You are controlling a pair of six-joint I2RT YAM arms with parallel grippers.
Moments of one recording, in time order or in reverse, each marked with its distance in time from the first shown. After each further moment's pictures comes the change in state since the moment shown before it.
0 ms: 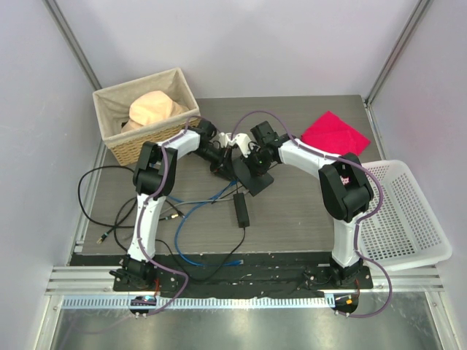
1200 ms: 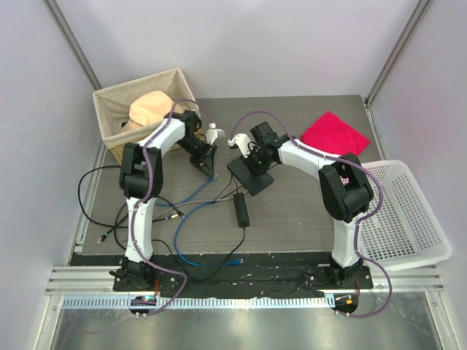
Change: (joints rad) left arm 0.080 -0.099 0.067 -0.364 -0.225 0.504; right arm 0.004 -0.003 -0.004 0.004 0.010 -0.001
